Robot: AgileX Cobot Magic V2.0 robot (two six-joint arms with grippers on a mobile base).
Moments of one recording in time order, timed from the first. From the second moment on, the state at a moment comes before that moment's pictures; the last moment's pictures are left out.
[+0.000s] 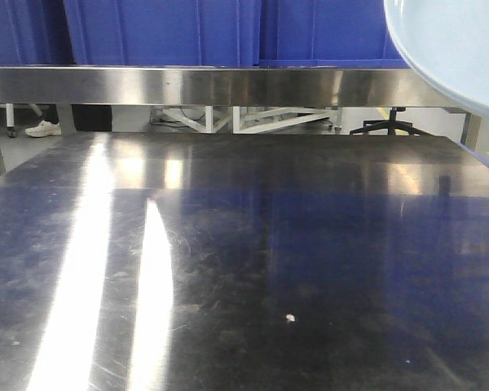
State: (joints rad) left arm -0.12 0.73 -0.39 0.04 0.42 -0.15; right arm 0.01 0.53 -0.59 0.12 0.41 -0.03
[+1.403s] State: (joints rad) left arm -0.12 0.73 -0.39 0.04 0.42 -0.15; right arm 0.01 0.53 -0.59 0.12 0.41 -0.03
